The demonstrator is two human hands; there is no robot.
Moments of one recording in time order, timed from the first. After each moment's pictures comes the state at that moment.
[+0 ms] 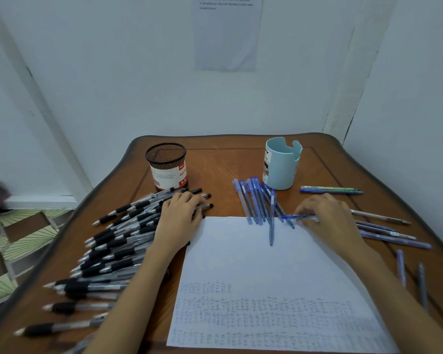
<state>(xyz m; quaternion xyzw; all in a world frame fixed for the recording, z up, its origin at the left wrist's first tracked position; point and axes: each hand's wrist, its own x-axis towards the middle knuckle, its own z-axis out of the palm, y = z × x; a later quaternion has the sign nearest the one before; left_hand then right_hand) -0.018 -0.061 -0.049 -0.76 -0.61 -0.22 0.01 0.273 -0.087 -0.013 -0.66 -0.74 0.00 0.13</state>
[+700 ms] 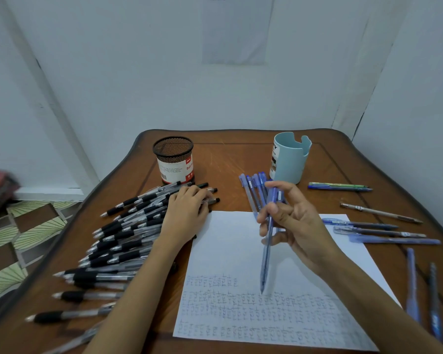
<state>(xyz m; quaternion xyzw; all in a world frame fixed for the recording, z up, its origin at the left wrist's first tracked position) -0.018 -0.062 -0.048 -0.76 -0.61 -0.21 0.01 0.206 -0.127 -0.002 -0.31 -0.55 0.60 0.49</state>
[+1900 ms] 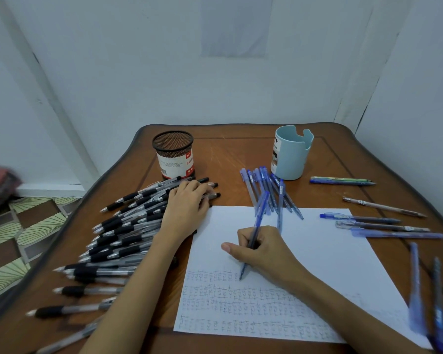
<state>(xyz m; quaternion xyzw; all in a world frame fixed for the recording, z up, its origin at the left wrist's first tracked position) -0.018 -0.061 -0.047 -0.76 -0.61 -0.21 0.01 0.167 -0.137 -0.048 -0.41 -0.67 0.48 0.38</state>
